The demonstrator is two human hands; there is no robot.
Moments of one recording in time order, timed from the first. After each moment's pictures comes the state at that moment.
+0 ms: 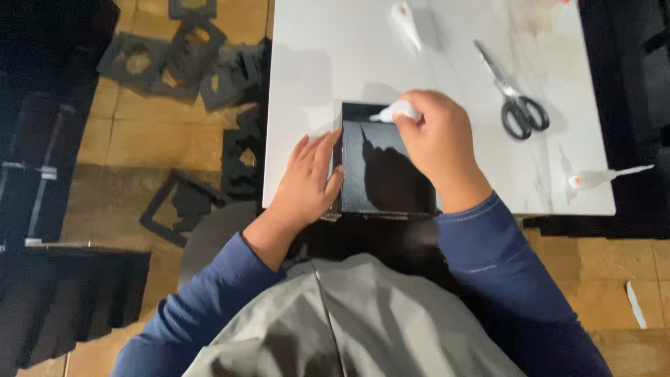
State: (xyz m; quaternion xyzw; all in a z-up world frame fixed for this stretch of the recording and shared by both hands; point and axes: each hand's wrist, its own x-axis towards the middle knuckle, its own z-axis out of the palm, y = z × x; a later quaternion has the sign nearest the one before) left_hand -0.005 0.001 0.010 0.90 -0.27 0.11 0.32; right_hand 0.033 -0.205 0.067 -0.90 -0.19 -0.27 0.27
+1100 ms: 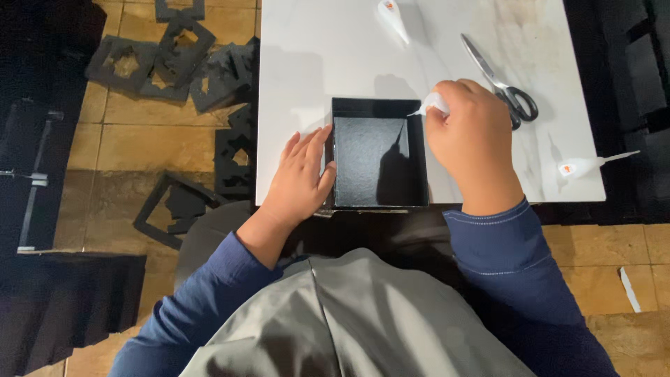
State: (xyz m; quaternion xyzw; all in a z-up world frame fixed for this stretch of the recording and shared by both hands) left_hand 0.000 -0.001 0.000 0.91 -0.26 0.11 0.31; right_hand 0.018 -0.248 0.082 -0.94 -0.15 -0.31 0.04
